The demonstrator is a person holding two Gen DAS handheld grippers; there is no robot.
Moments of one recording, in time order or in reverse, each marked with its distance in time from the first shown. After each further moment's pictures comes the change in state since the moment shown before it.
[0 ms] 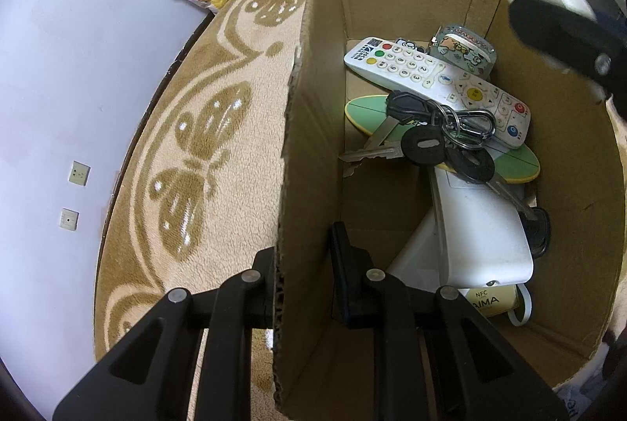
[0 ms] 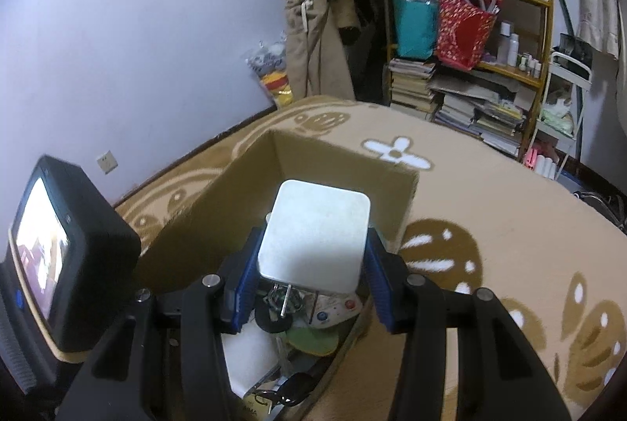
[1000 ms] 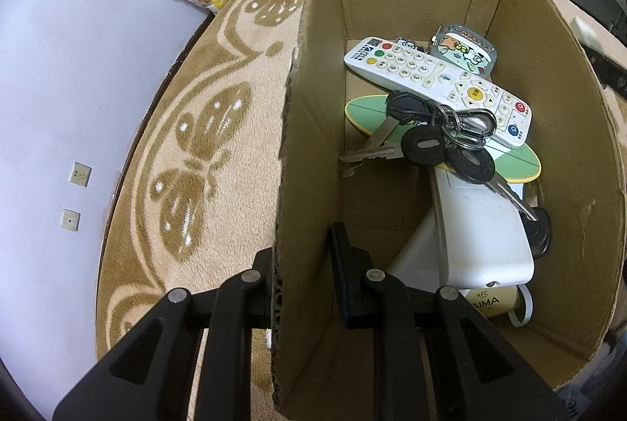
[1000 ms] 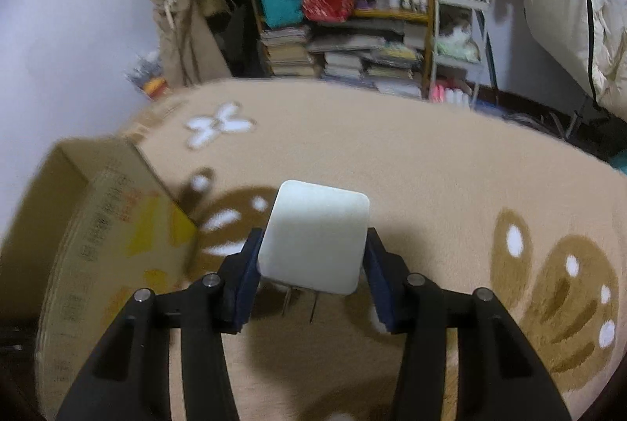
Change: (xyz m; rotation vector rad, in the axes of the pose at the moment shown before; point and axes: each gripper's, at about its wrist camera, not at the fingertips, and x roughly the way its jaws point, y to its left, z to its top) left arm -0.001 -0.002 0.000 0.002 0.000 0.004; right arm 0.015 -0.139 -0.027 0.261 0.031 -0.274
